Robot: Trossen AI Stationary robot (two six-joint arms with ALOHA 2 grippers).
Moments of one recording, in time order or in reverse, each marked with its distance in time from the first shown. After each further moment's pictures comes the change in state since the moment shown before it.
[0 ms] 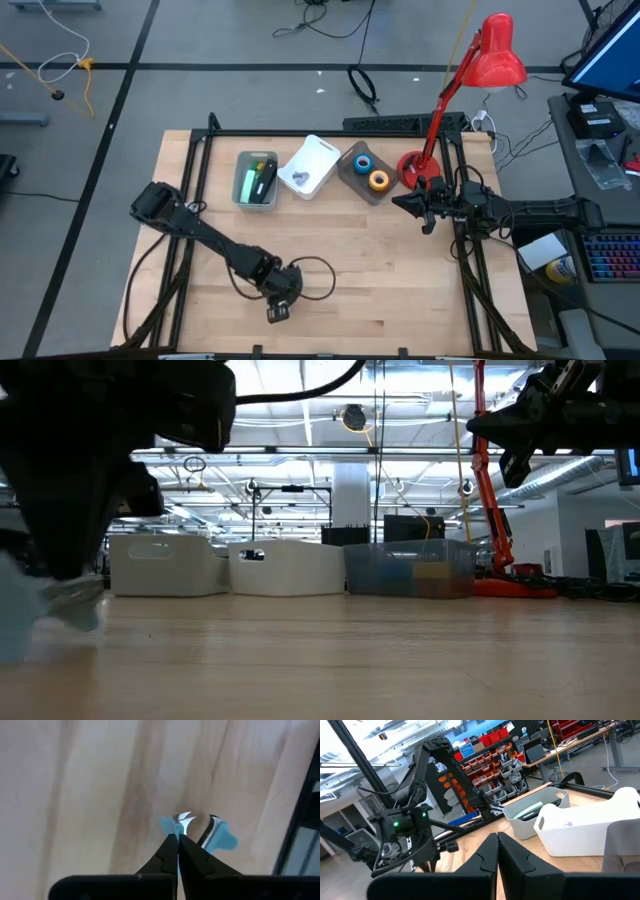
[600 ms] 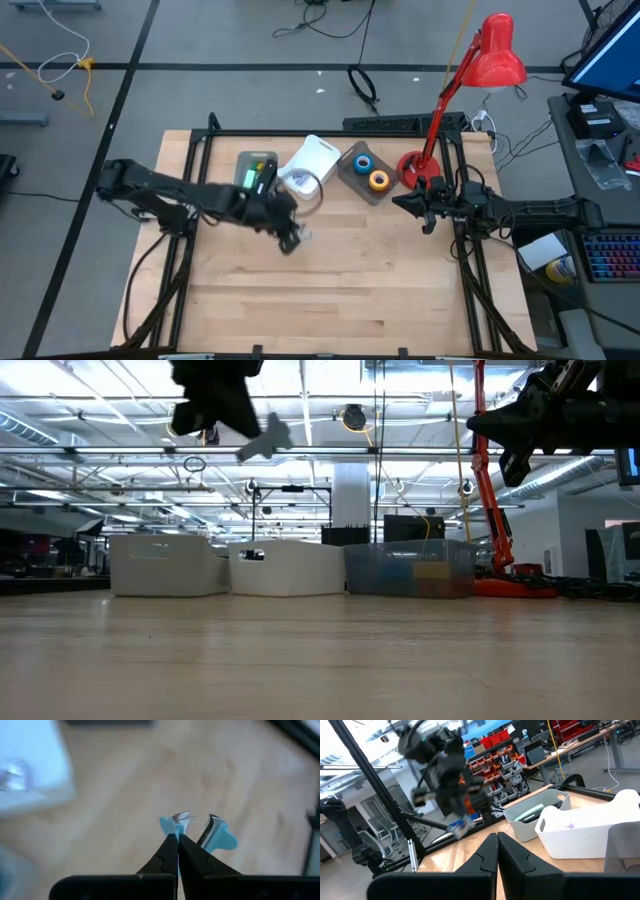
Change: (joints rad) left arm 0.313 -0.399 0.000 -0.082 -0.329 0.035; right arm 0.000 -0.001 0.000 0.009 0.000 0.003
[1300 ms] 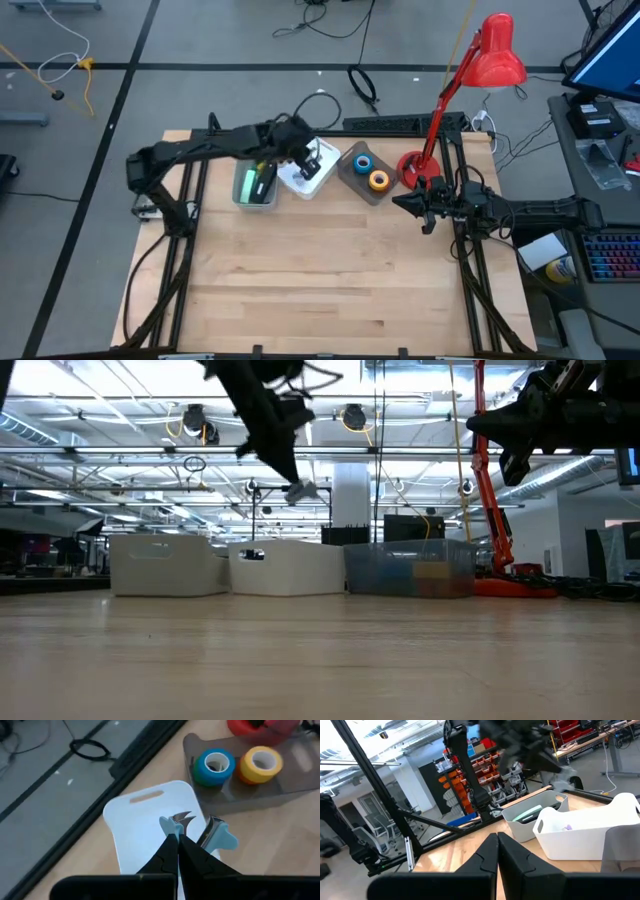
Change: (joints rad) left arm 0.516 0.223 0.277 -0.026 -0.060 0.530; right arm 0.000 0.001 0.000 0.000 0.003 -0.029
